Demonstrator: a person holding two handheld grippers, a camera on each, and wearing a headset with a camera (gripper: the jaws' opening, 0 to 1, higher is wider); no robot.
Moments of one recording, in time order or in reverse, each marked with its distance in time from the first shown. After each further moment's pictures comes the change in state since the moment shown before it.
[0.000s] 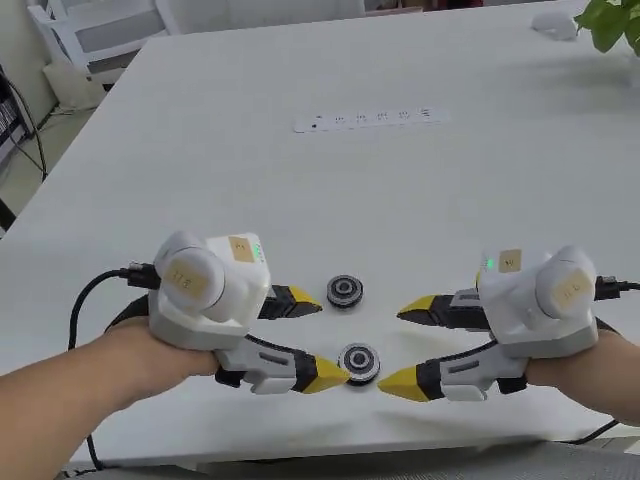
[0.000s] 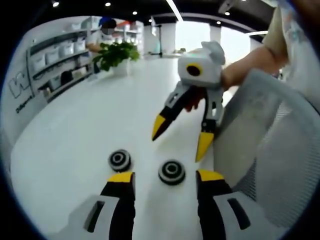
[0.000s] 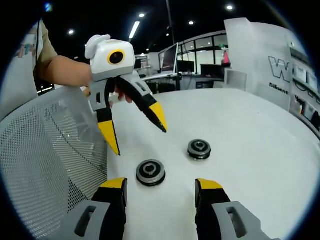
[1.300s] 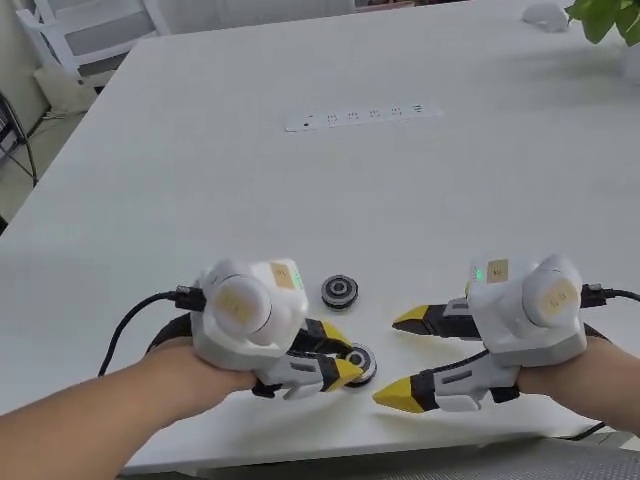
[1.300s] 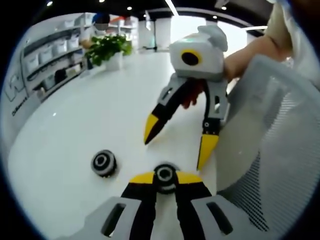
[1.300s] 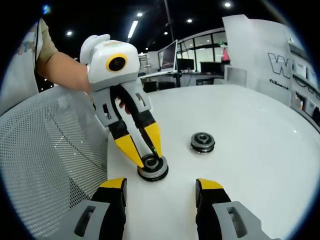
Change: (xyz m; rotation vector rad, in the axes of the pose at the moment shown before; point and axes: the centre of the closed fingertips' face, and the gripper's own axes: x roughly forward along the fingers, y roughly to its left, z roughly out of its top) left arm 0.035 -0.011 -0.010 0.031 0.044 -0.023; right arm 0.006 0.004 -0.011 0.021 0.011 0.010
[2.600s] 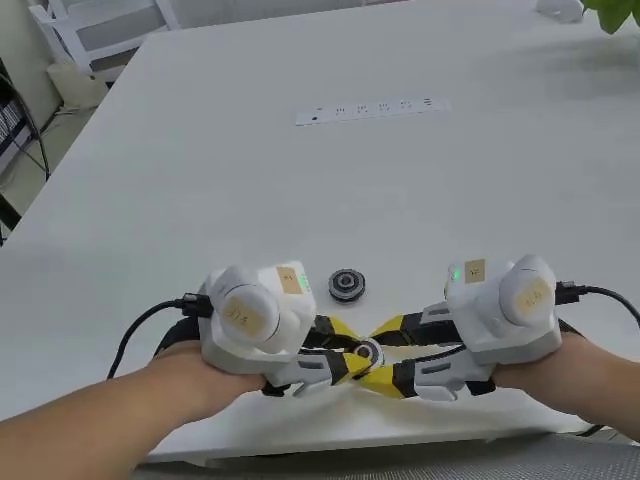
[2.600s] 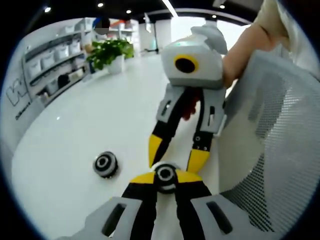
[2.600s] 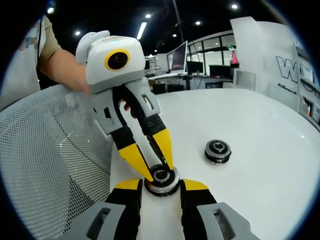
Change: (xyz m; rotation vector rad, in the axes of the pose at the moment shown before) left arm 0.000 0.001 0.001 0.025 -0.019 0.043; right arm 0.023 0.012 0.008 -0.049 -0.021 0.066
